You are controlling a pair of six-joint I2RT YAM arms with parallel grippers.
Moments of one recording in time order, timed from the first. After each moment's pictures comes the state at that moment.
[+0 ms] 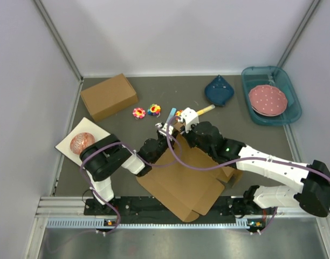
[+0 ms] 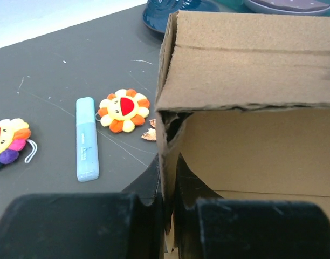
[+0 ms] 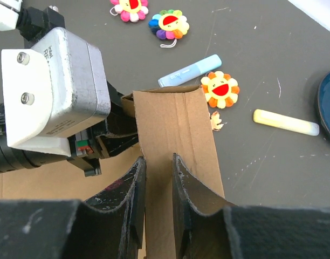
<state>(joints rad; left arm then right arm) -0.83 1.81 0.48 1.33 -0.18 -0.01 0.97 1.19 0.84 -0.07 0.31 -0.01</state>
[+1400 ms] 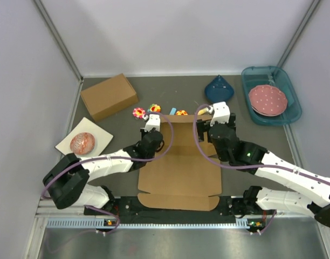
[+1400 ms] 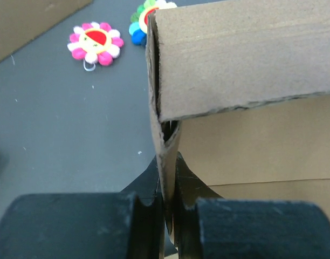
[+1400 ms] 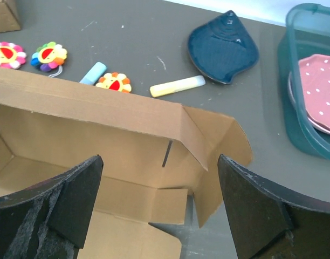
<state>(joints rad) -0.86 1.36 0.61 0.25 -0.72 -0.29 1.00 0.98 0.90 -0.34 0.81 0.22</state>
